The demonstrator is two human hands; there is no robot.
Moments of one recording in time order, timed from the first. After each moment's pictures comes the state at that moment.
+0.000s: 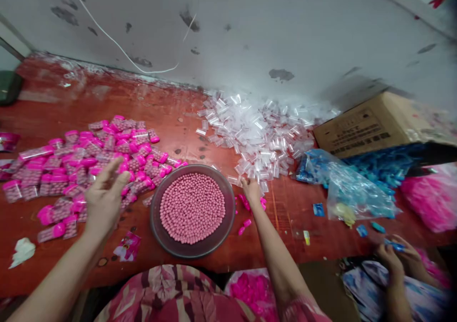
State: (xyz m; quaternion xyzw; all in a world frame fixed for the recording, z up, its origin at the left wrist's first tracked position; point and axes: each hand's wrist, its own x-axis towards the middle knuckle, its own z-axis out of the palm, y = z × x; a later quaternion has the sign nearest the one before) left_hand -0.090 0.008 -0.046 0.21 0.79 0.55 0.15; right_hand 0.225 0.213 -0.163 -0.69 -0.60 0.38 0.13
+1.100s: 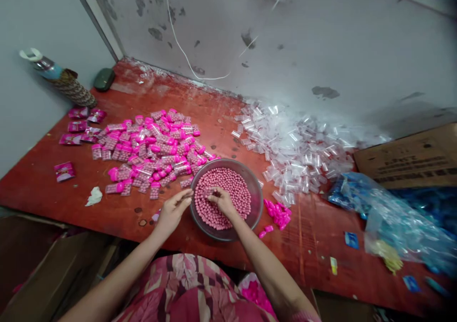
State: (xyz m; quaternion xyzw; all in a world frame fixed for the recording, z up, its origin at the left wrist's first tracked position) left_hand -0.020 -0.094 -0.096 0.18 0.72 0.54 0.40; right_hand 0.101 0.054 -0.178 -0.30 -0.76 0.58 0.05
